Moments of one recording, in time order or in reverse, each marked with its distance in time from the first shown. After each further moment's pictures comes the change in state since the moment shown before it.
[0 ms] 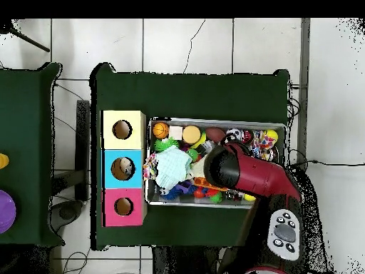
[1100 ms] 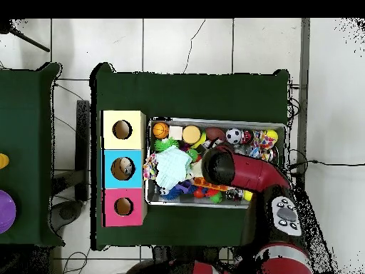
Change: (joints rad) arm -0.100 0.063 0.175 0.020 -0.073 0.006 0.000
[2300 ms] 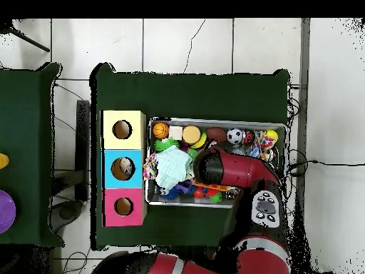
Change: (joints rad) arm 0.093 0.049 -0.094 -0.051 -0.028 0.005 0.000
